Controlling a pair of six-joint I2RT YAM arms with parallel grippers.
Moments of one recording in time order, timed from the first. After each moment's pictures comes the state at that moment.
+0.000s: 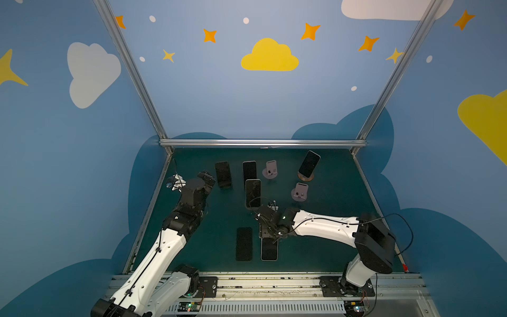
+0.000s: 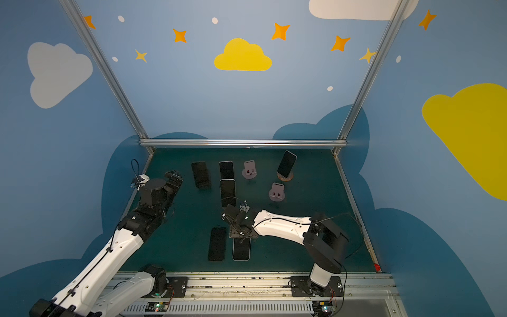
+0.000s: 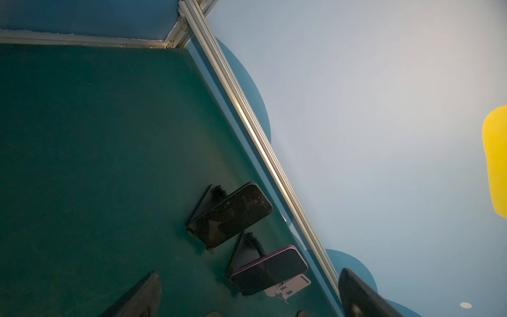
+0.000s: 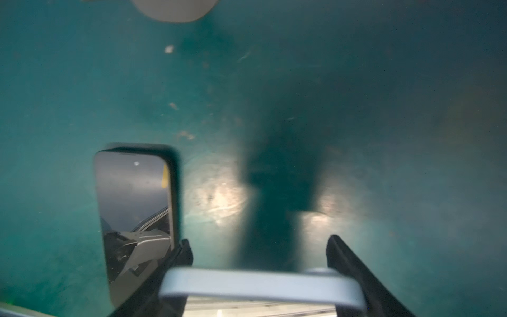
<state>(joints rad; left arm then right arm) -0.29 0.93 0.78 -0.26 -0.39 -1.15 1.13 1.70 1.13 -0.68 0.18 1.01</state>
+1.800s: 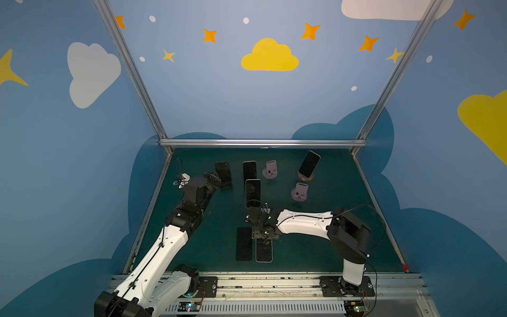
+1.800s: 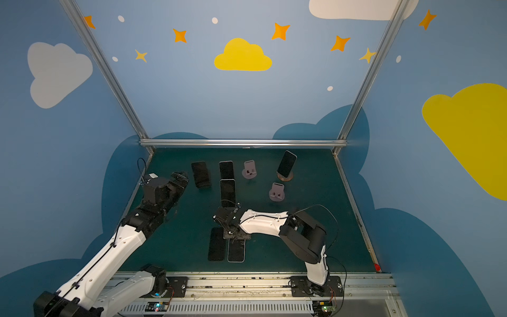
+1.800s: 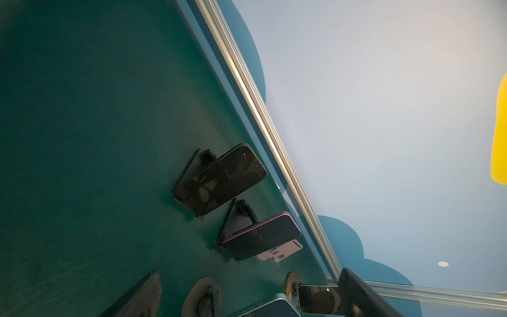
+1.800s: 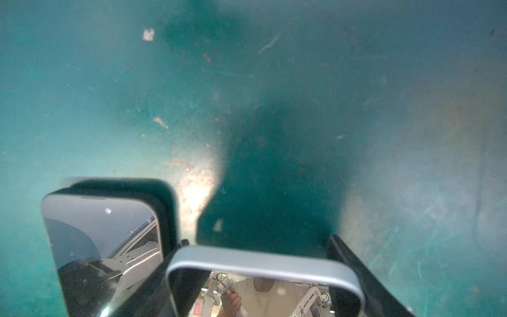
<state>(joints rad) -0.29 0.97 0.78 -0.25 -0.24 -1.18 1.14 1.90 1.23 -0.67 0.19 1.05</state>
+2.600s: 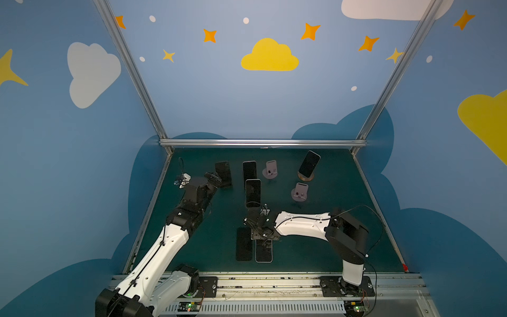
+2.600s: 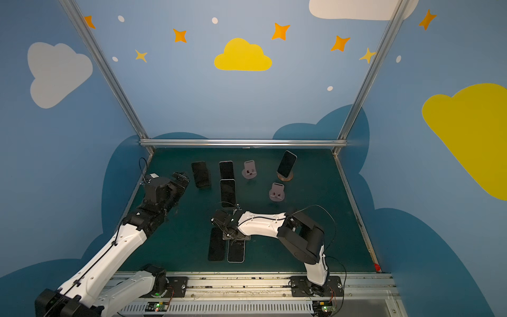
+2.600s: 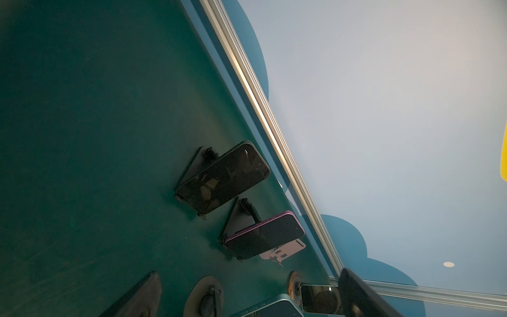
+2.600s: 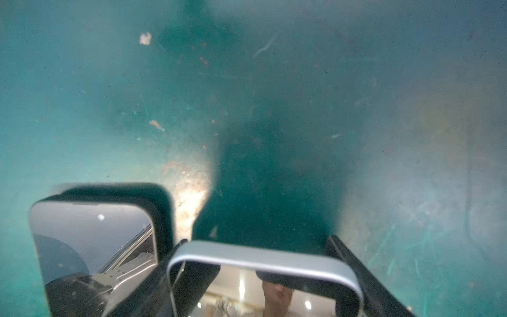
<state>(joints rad) -0.29 0.99 0.78 -0.25 -0.24 -1.18 1.16 1.92 1.23 -0.67 0.25 1.09</state>
